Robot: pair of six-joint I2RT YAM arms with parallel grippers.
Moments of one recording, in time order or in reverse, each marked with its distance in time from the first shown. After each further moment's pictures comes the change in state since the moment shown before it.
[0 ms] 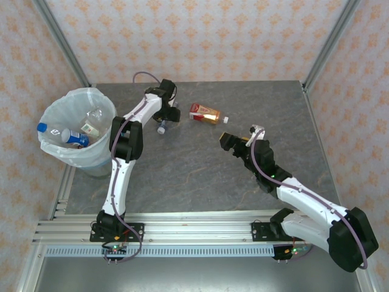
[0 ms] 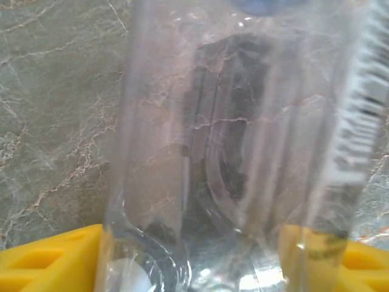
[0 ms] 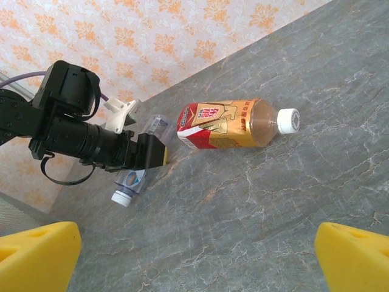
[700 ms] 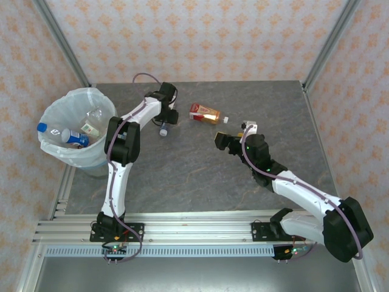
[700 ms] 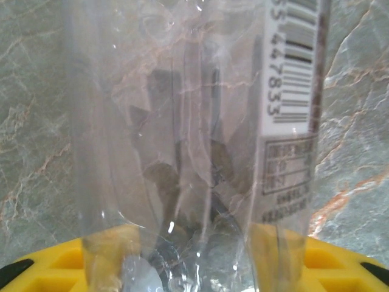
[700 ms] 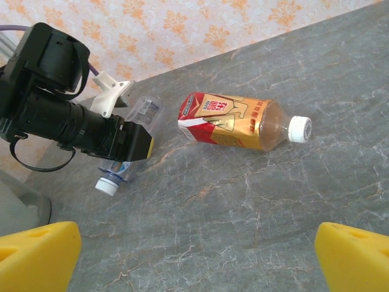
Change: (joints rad) left arm -0.021 -0.132 -0.219 0.136 -0.046 0.010; right arm 0.000 0.100 0.071 -0.005 -0.054 -0.168
